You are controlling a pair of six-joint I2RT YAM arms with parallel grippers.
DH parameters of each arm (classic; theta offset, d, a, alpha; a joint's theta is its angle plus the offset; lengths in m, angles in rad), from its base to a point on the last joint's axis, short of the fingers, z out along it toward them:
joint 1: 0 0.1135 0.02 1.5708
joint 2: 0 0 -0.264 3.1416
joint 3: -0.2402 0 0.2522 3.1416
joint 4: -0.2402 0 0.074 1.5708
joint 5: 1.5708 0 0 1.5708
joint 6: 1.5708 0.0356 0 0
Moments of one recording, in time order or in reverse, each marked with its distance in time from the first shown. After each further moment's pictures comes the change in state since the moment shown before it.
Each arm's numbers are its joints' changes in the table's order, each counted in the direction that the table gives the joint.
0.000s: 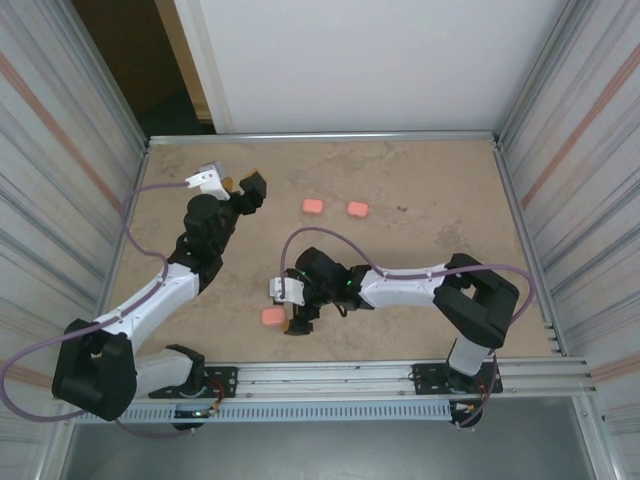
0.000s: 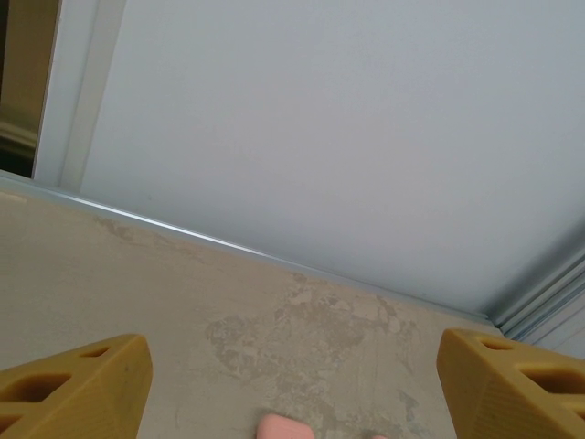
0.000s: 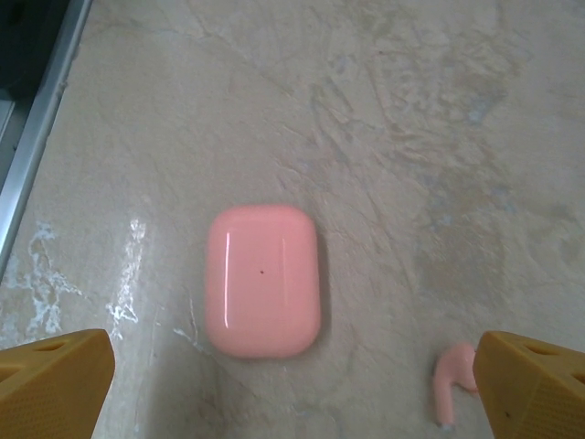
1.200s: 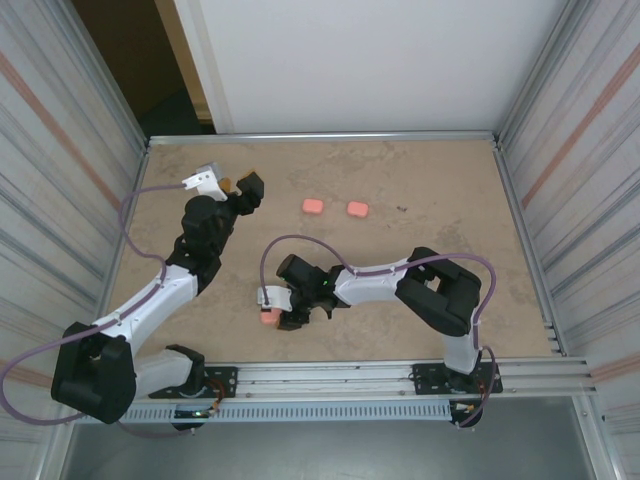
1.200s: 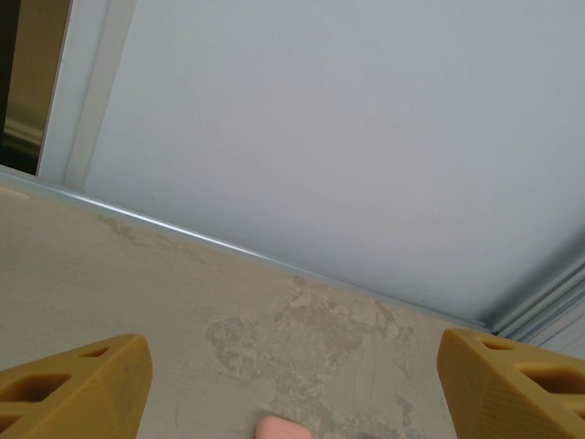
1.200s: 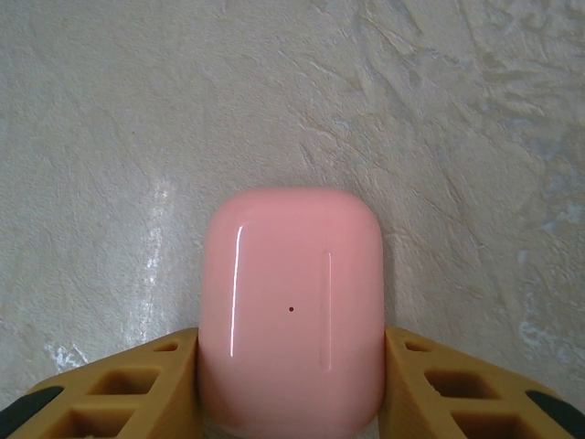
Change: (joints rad) left arm 0.008 0.015 0.011 0.000 0.000 -0.022; right arm 0.027 -0.196 -0.143 -0.103 0.021 0.009
